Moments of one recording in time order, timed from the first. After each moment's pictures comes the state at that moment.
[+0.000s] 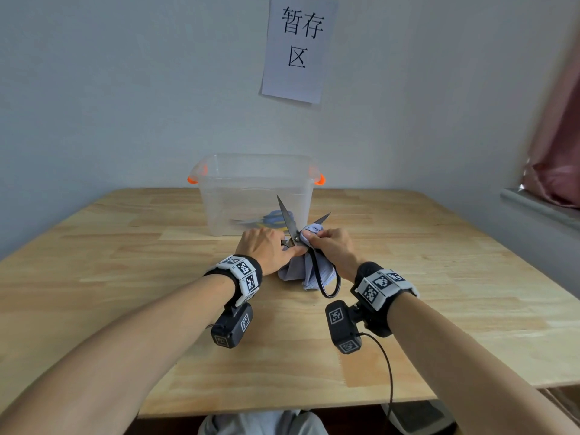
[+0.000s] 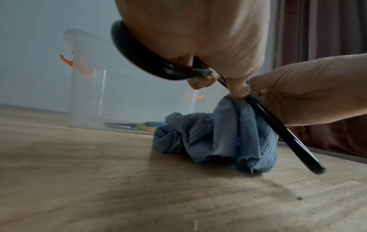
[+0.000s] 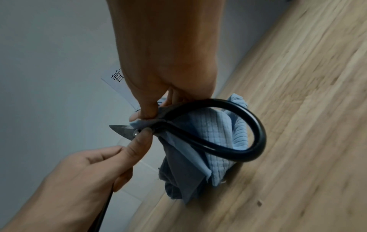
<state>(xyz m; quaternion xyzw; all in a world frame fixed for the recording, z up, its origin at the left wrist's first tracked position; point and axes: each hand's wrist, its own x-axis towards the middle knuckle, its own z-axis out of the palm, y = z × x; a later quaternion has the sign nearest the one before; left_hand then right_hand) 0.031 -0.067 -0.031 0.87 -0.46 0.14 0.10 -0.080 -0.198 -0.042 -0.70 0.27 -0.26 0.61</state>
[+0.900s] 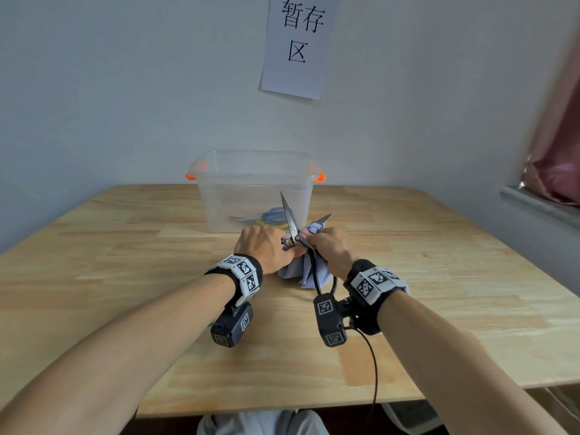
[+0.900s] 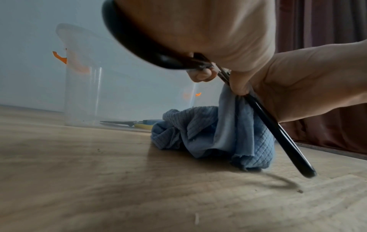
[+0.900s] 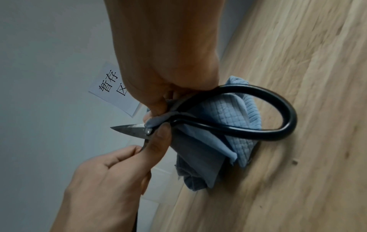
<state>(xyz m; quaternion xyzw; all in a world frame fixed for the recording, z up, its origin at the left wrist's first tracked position) 0.028 -0.064 -0.032 0.86 -0.47 0.16 0.13 -0.070 -0.185 -0.036 -0.65 0.30 -0.25 0.66</state>
